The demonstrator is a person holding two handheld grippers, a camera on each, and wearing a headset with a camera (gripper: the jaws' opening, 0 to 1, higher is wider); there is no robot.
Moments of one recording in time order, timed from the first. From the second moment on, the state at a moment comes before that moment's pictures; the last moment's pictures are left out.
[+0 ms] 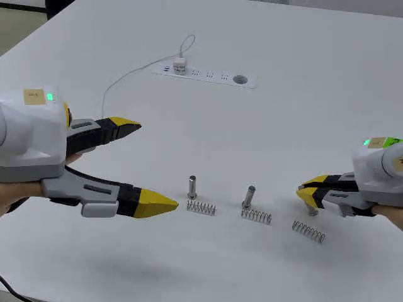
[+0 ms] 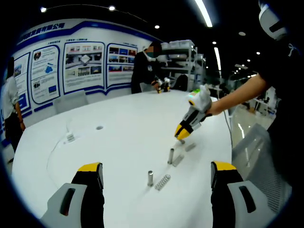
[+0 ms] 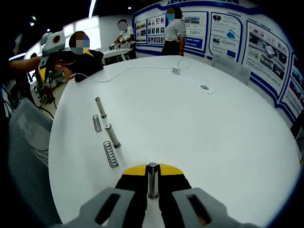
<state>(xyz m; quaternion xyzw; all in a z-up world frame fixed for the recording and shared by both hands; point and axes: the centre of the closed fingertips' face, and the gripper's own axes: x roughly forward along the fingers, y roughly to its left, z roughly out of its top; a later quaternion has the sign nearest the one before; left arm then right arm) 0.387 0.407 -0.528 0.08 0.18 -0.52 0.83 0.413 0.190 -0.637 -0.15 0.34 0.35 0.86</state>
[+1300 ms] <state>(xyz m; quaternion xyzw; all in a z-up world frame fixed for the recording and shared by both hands) 0.375 0.397 -0.518 0.08 0.17 -0.53 0.83 0.391 0.165 -0.614 -0.09 0.29 0.32 0.90</state>
